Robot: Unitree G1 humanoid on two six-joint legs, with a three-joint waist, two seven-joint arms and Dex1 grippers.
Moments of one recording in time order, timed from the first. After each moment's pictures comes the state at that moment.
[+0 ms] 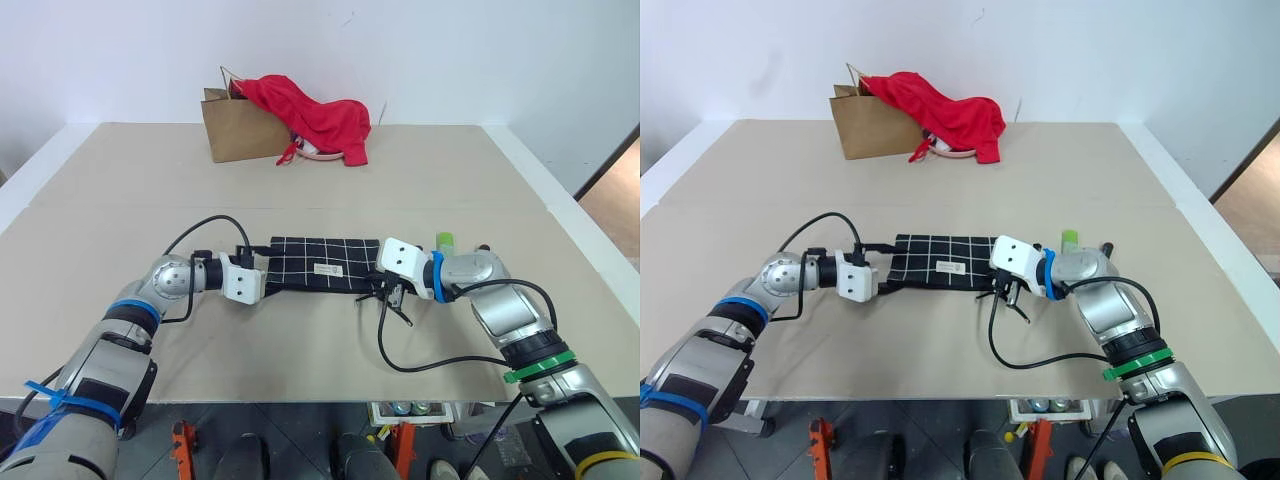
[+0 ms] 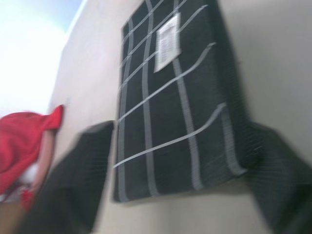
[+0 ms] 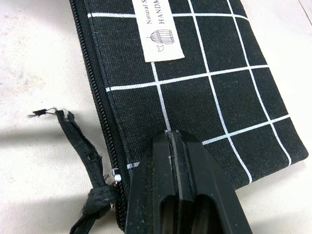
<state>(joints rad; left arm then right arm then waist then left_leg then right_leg) -0.88 0.49 -0.34 1.17 0.34 -1.14 -0.74 -0.62 -0.64 0.31 0.19 -0.07 0.26 0.98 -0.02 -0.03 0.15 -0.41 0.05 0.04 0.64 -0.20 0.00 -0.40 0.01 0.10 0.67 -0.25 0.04</state>
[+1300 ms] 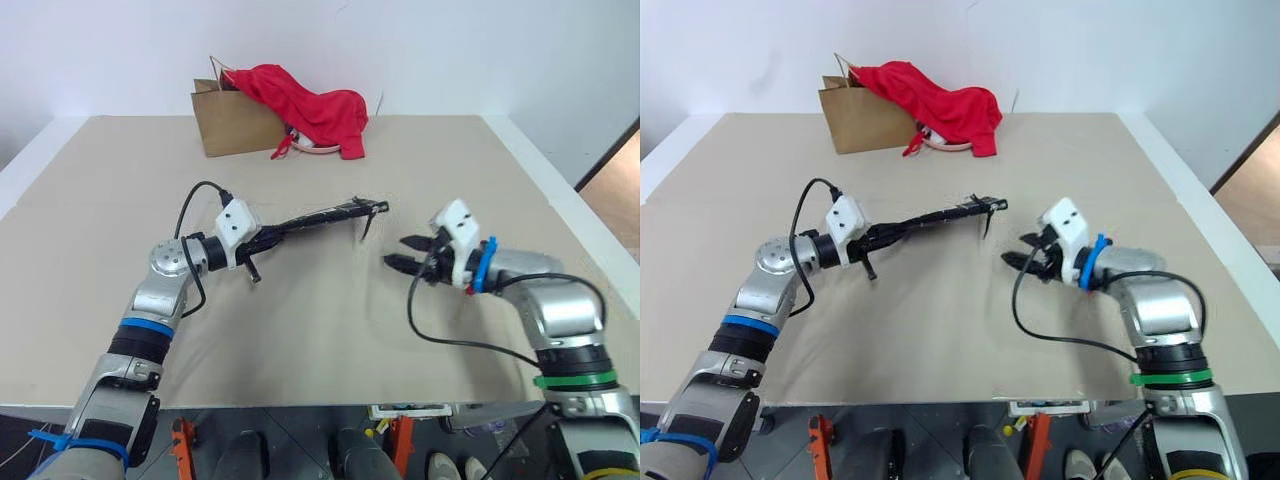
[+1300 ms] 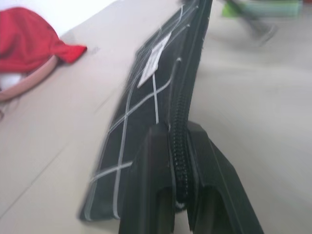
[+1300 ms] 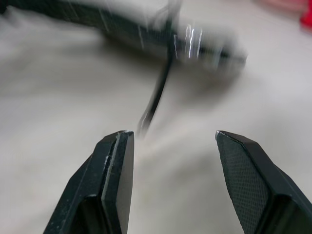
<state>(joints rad) -0.66 0.42 -0.09 0.37 -0.16 -0.01 -0.90 -0.53 -0.61 0.03 0.04 0.25 0.62 0.85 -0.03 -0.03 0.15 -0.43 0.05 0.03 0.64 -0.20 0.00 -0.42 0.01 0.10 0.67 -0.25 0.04</state>
